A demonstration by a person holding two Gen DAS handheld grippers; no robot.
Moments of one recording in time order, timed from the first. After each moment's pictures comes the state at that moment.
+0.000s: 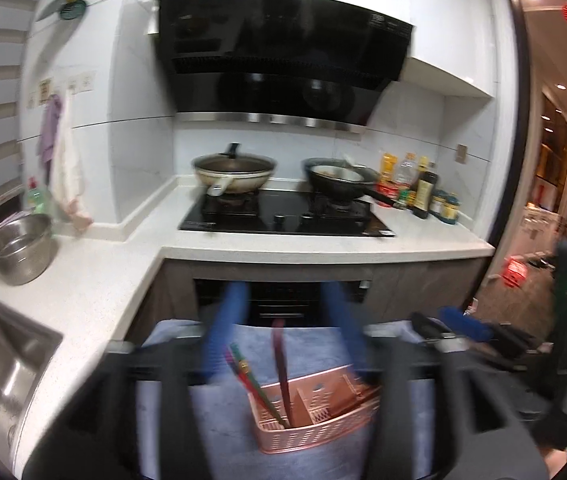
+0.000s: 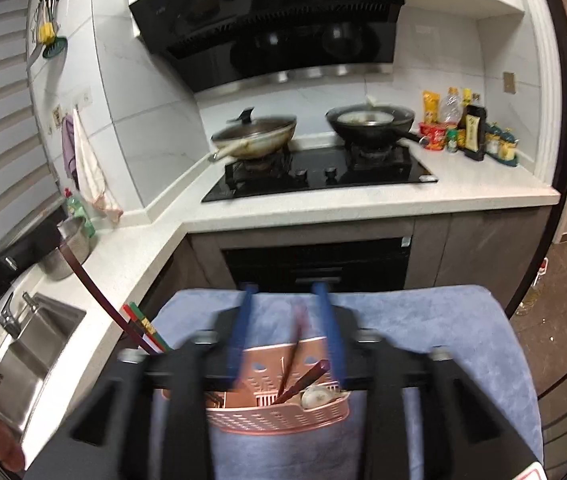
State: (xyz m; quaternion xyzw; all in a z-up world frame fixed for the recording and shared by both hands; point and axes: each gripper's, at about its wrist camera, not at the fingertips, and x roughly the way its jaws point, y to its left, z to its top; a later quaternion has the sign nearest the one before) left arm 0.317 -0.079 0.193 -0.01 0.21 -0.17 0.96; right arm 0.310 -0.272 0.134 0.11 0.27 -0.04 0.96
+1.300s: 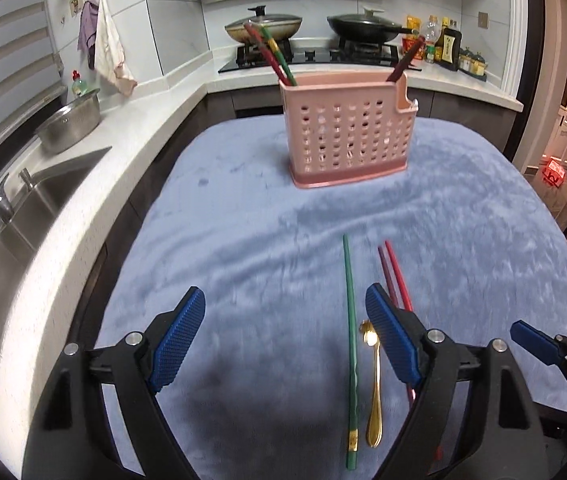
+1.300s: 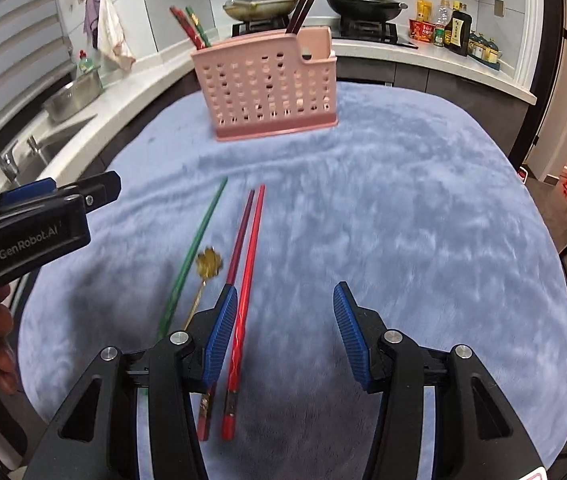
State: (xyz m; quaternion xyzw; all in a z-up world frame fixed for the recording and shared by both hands) left arm 0.128 -0.045 0.000 0.09 0.40 -0.10 0.91; right arm 0.063 -0.202 -0.043 0.06 0.44 -0.04 0.89
